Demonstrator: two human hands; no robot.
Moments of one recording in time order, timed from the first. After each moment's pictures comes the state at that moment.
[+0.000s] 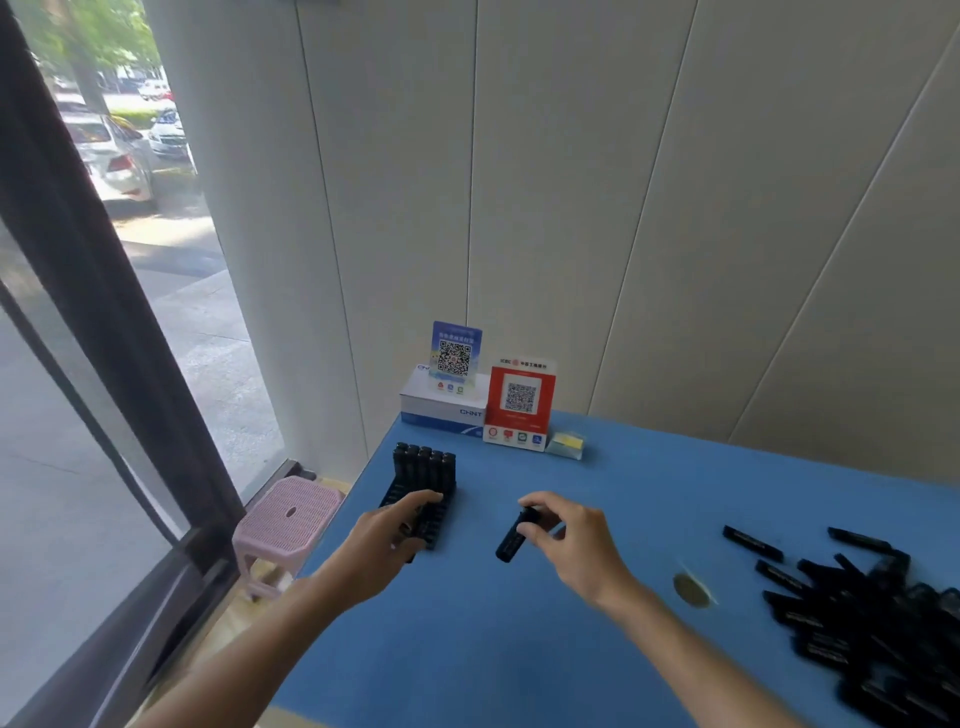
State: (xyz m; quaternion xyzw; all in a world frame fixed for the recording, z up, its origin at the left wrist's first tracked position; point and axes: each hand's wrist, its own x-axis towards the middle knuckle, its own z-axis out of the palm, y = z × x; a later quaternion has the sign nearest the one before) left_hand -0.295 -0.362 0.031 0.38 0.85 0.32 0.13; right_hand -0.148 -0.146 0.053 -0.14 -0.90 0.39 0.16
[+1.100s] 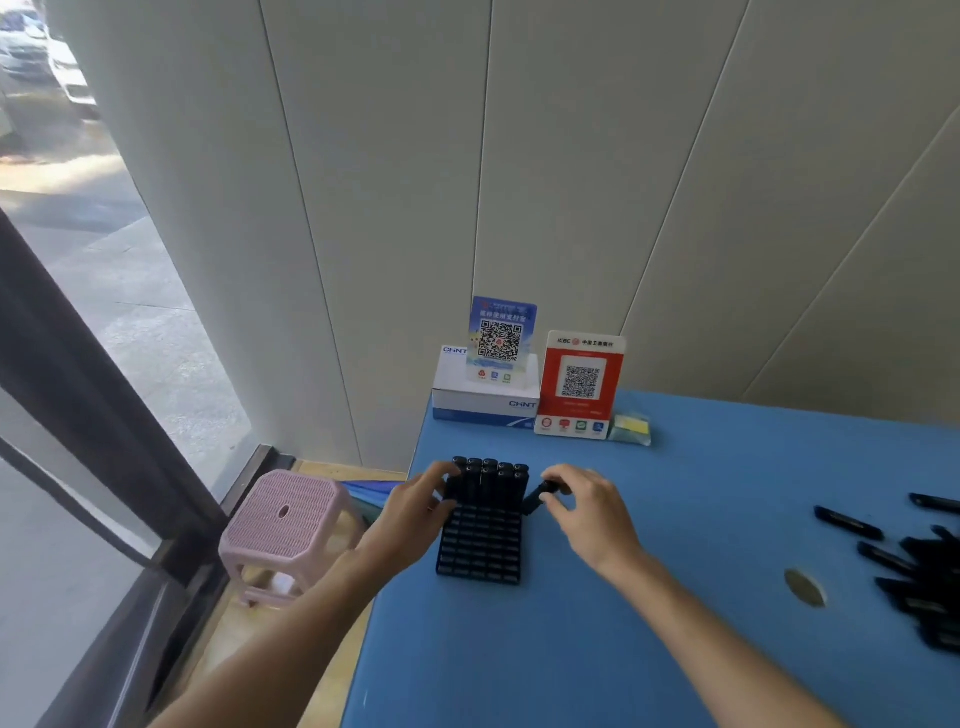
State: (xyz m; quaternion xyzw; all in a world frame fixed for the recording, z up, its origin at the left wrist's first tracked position) left_hand -0.464 -0.357 -0.026 0.43 0.81 0.37 0.13; right_hand -0.305 -0.180 -0.001 -0.23 -0.92 0.25 0.18
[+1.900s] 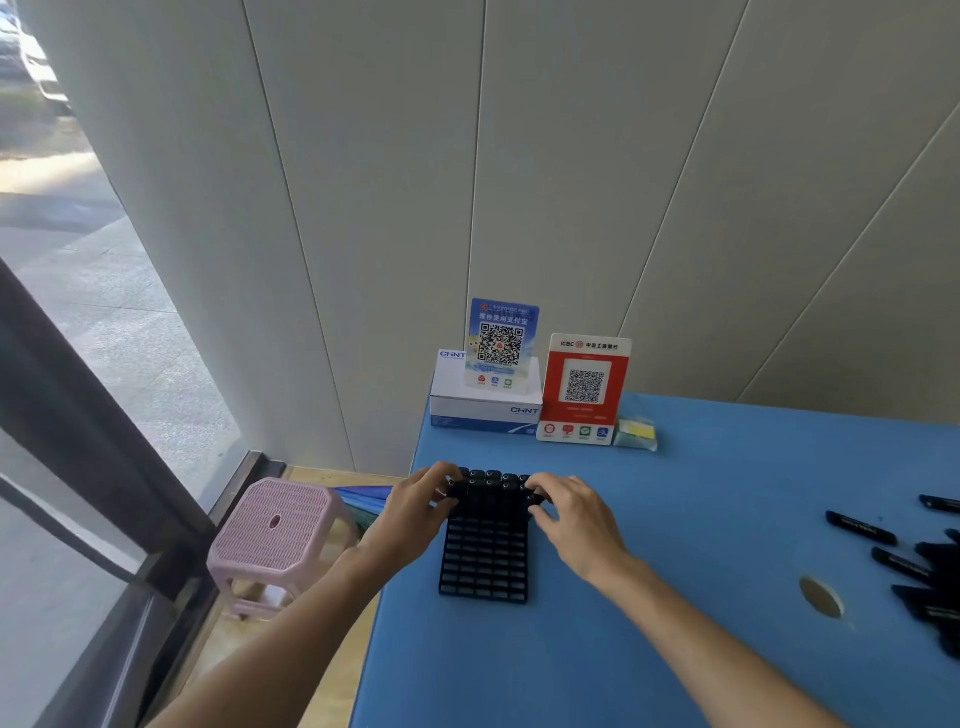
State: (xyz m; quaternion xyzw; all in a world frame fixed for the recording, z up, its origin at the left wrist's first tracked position) left_hand -0.496 -0.339 -0.046 0.47 0.79 0.38 0.10; right_hand -0.333 -0.178 -0.025 -0.21 -0.94 0.20 0.16
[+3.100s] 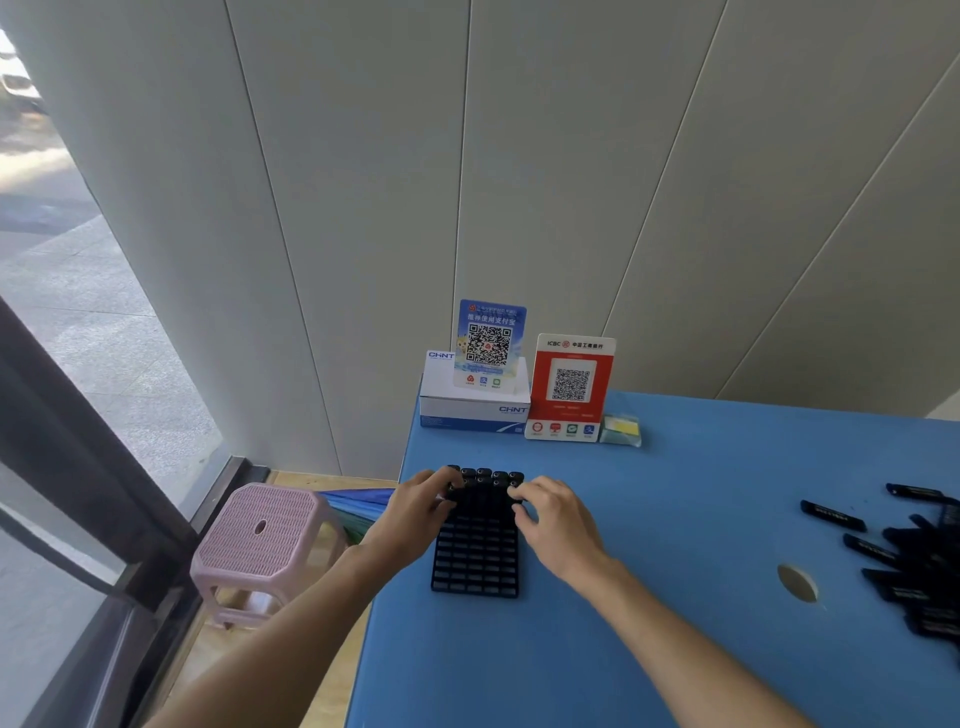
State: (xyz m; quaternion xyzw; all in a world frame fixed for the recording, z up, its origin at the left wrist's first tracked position) left_hand -0.496 -0.331 -0.056 0.49 0.79 0.34 0.10; right_hand -0.336 -0.195 -0.023 -0.24 -0.94 0.21 0.12
